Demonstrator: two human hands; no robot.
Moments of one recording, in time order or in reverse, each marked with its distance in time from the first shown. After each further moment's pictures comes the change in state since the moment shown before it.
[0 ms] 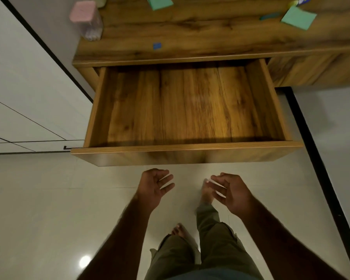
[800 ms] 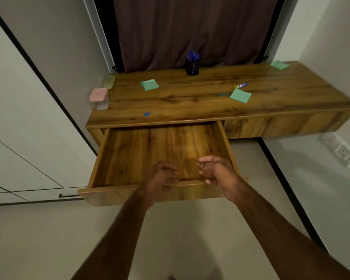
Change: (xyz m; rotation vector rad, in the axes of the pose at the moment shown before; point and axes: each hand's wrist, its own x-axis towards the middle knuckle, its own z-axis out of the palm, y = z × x) left_hand -0.151 0.069 0.139 0.627 -0.214 0.445; right_hand -0.148 -0.153 0.011 -0.405 -0.138 -0.553
